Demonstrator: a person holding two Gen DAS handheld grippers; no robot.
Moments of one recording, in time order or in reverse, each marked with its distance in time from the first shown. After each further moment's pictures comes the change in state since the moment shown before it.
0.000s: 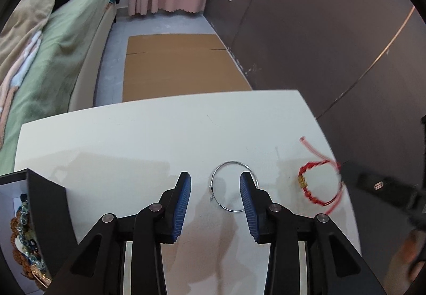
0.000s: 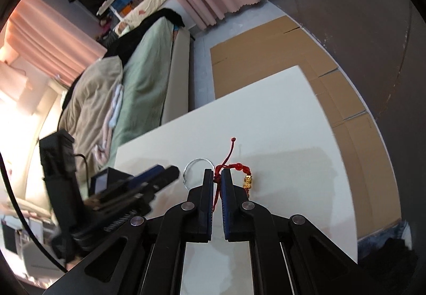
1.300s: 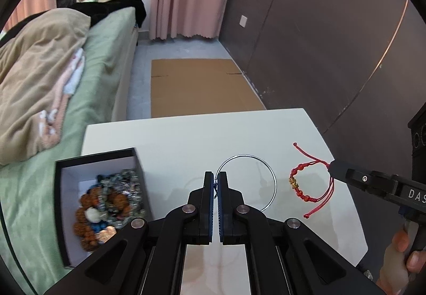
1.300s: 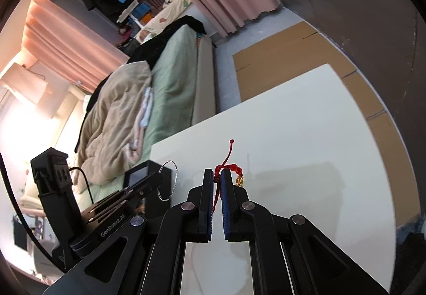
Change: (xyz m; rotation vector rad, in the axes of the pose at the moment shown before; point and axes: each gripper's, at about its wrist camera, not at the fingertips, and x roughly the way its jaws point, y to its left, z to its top) left arm -0.090 0.033 -0.029 -0.009 -0.144 0.077; right arm -0.007 0.050 -0.032 -0.024 -0.048 0.121
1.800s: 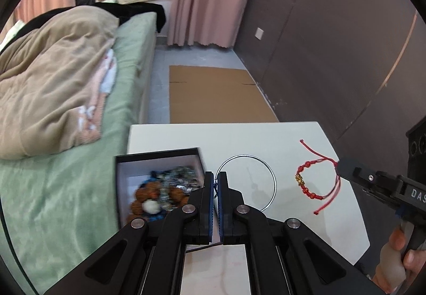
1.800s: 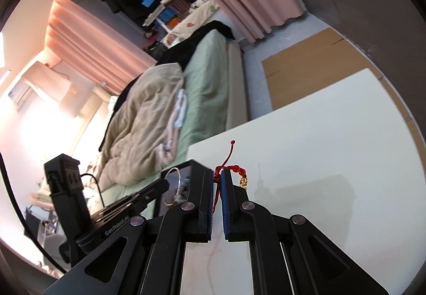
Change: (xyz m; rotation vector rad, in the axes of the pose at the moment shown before) left arm -0.043 0.061 -0.003 -0.071 -0.046 0.030; right arm 0.011 0.043 -0.011 -0.039 -0.040 0.143
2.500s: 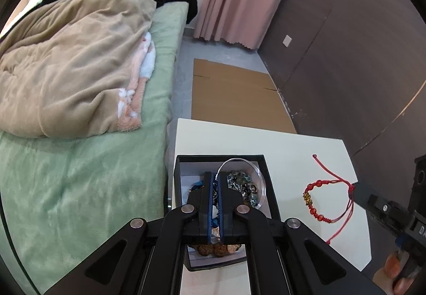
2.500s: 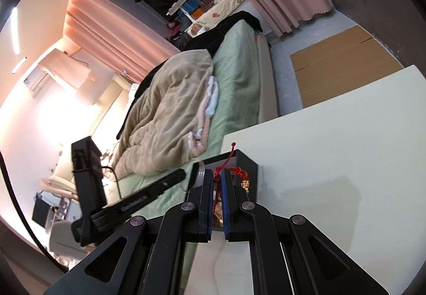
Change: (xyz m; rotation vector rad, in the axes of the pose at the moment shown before) left arm 0.005 0.068 0.006 -0.143 0.031 0.036; right arm 0.040 0.043 -0.015 -0.048 0.033 0.105
